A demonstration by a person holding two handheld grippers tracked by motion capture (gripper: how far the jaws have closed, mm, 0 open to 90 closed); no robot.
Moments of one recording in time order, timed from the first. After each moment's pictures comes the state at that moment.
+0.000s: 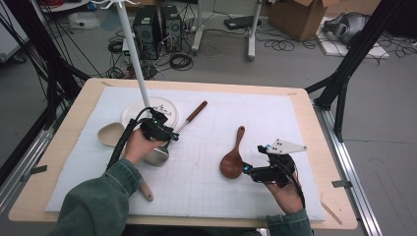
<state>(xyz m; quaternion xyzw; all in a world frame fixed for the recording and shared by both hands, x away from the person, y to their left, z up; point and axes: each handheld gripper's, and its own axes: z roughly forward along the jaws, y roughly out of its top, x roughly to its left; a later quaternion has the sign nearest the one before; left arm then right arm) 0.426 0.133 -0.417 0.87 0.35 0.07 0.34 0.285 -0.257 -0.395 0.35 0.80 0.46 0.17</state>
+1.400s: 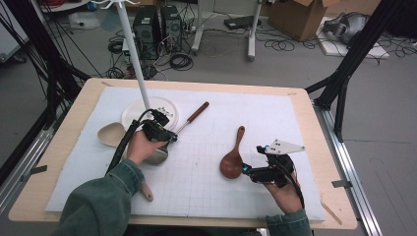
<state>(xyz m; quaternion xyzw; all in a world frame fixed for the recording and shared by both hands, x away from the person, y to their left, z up) 0.430 0.130 -0.427 0.87 0.37 0.06 0.32 0.285 -0.255 -0.397 0.35 0.80 0.45 0.17</state>
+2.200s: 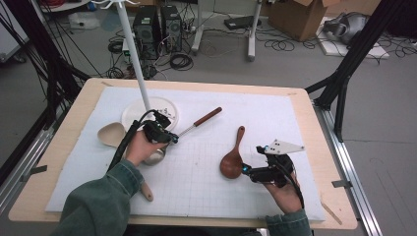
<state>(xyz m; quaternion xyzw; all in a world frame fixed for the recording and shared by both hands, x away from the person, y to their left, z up) 0.421 0.126 -0.418 0.89 0.33 0.06 0.32 0.286 -0.255 -0.399 0.35 0.80 0.45 0.17</state>
